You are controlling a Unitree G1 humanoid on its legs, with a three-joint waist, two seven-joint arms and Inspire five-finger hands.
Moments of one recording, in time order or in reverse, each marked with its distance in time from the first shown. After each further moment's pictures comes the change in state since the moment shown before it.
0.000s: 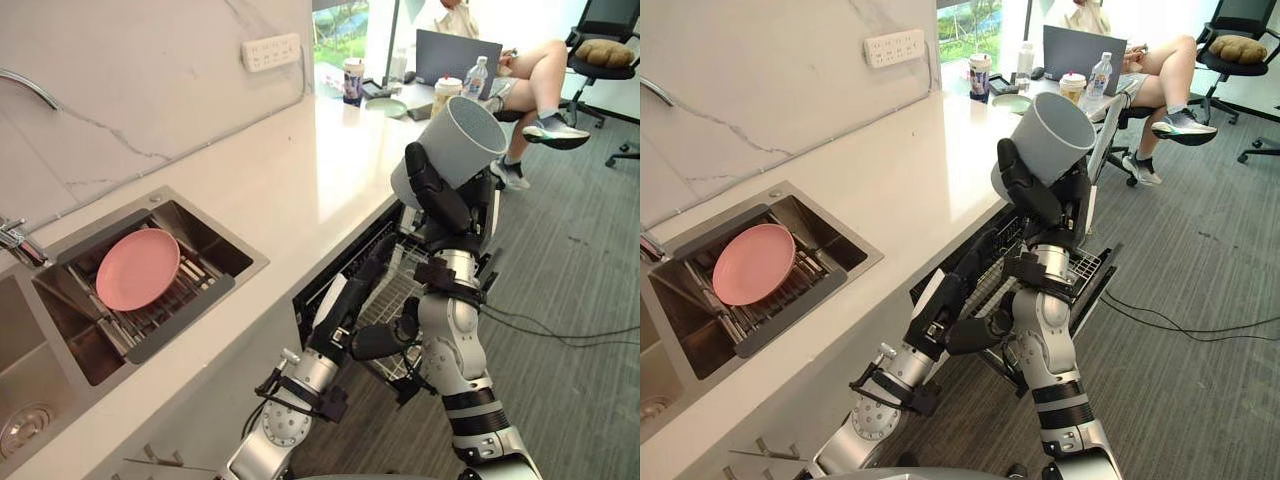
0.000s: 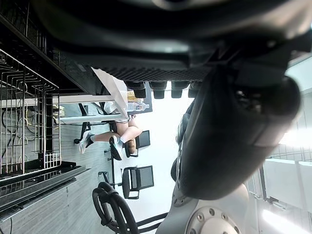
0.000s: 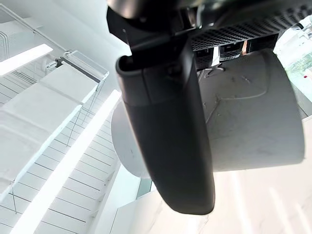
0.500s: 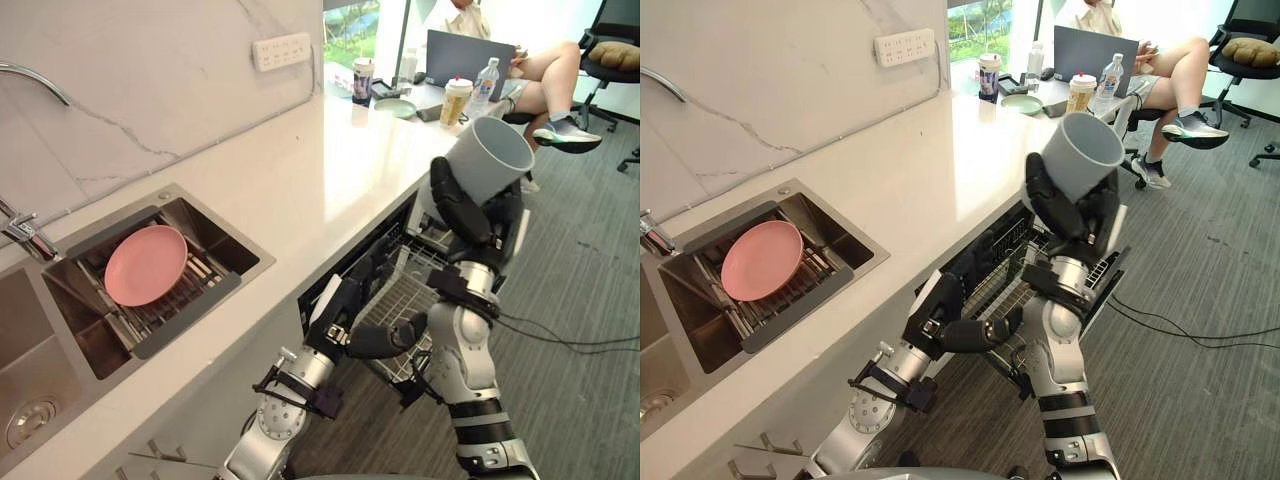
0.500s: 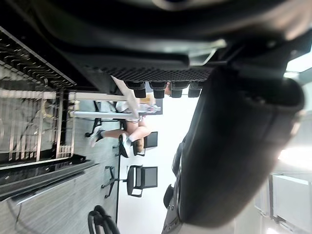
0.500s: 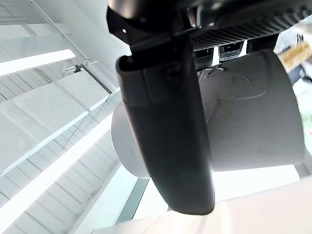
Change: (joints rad) left arm 0.050 -0.027 0.042 0.048 -0.144 0.110 -0.140; right arm 0.112 -0.010 -0.191 0.019 -0.140 0.020 -0.121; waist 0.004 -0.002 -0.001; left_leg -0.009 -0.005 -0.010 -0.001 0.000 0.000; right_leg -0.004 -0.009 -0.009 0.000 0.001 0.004
